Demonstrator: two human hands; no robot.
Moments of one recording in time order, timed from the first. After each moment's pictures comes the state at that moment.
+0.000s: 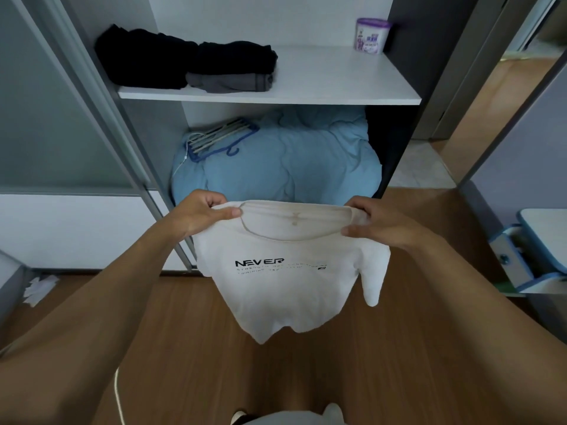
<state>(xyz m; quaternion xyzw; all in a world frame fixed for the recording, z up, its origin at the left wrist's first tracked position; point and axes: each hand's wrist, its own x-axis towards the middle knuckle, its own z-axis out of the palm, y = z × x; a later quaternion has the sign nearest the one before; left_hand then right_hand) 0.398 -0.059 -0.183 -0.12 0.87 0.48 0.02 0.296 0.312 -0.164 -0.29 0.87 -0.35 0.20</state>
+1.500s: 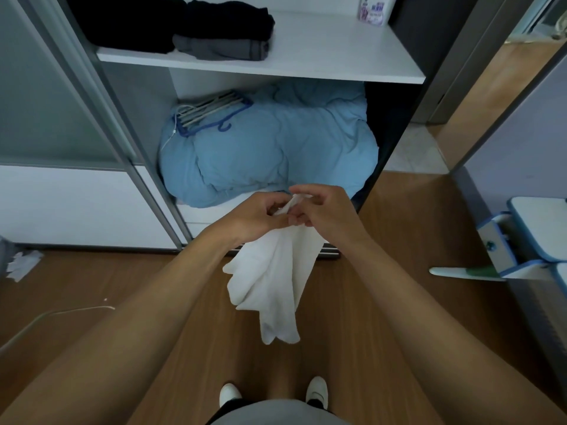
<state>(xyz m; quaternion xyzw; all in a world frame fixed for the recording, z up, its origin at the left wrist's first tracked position) 0.403 0.062 -0.186 0.04 0.84 0.54 0.05 0.363 0.229 -0.161 -0.16 0.82 -0.54 0.13</state>
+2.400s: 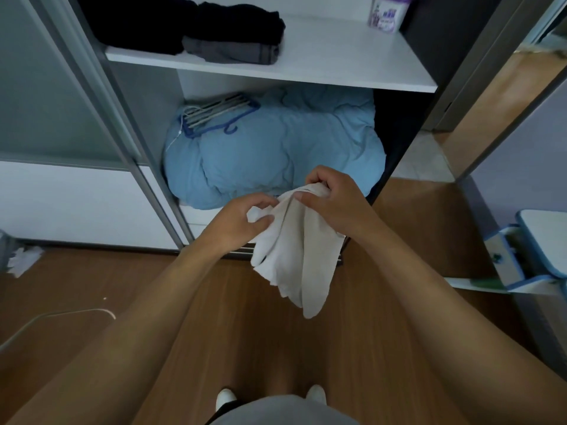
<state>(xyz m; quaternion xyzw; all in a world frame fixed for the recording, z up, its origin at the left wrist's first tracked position) 0.404 0.020 -0.215 0.00 0.89 0.46 -0.06 0.321 0.224 -0.153 -0.32 0.84 -0.44 0.05</state>
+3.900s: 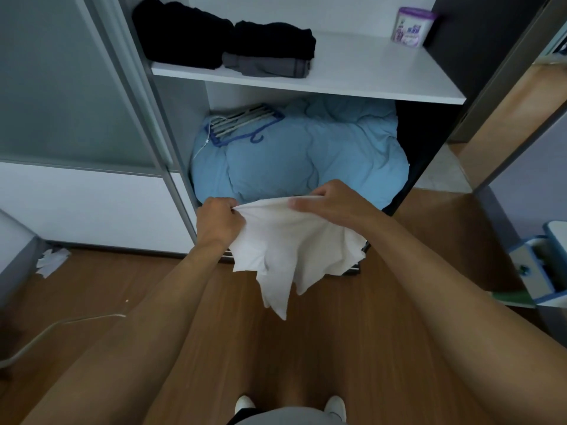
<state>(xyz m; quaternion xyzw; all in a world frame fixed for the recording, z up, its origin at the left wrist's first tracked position) 0.430 -0.064 -0.224 -0.27 0.90 0.31 -0.15 0.341 0.152 -0.141 -0.24 0.87 -0.37 0.23</state>
